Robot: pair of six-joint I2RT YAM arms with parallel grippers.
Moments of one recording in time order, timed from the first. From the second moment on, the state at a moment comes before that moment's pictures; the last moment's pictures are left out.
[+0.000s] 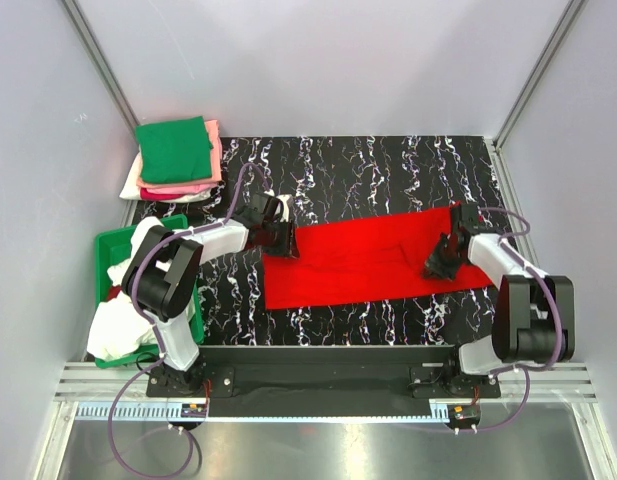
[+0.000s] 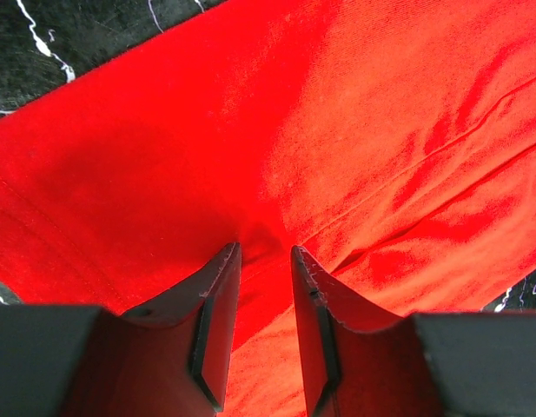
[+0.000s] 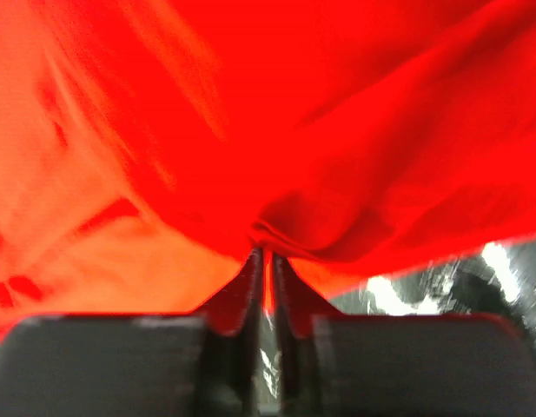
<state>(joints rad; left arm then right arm) -0.46 1.80 1.04 -0.21 0.28 -0.39 -0.03 1.48 0.85 -0.59 -0.11 0.58</state>
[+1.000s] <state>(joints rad) -0.44 1.81 1.04 -0.19 0.33 -0.39 -0.08 1.65 1.01 -0.62 0.01 0.56</state>
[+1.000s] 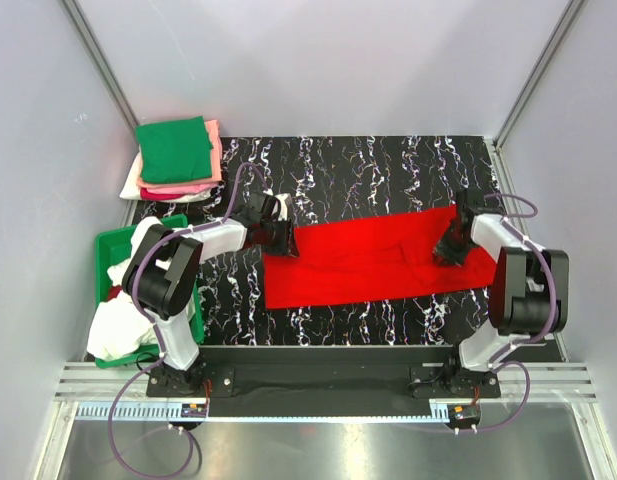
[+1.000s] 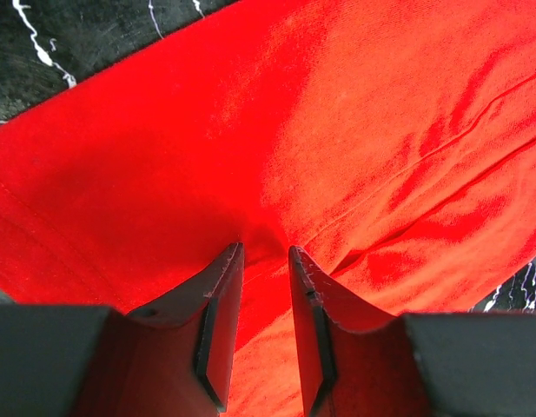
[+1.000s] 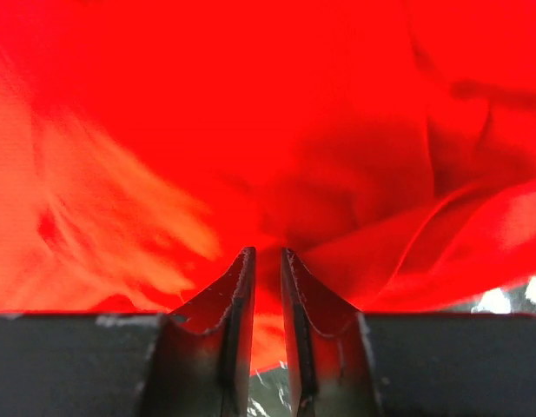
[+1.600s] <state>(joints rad) -0.44 1.81 1.05 -0.21 0.32 -0.40 -0.07 1.41 0.97 -0.74 -0.10 0.63</state>
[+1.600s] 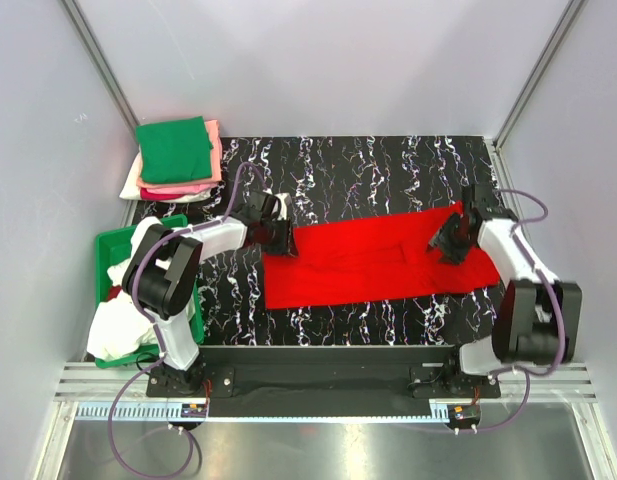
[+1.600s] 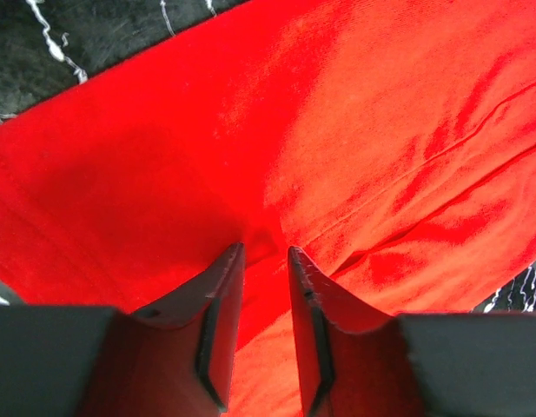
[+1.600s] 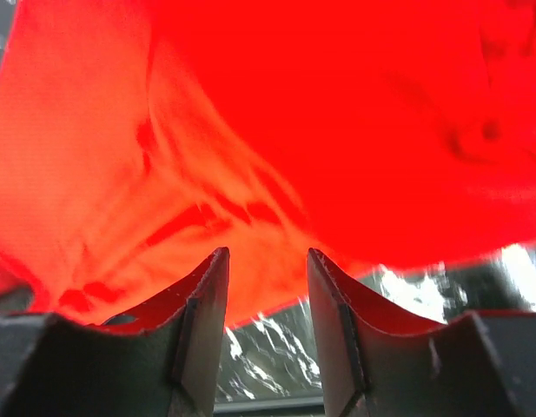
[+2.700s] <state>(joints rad) -0.83 1.81 0.85 0.05 0.55 -0.90 0.24 2.74 2.60 -0.88 -0.36 0.61</state>
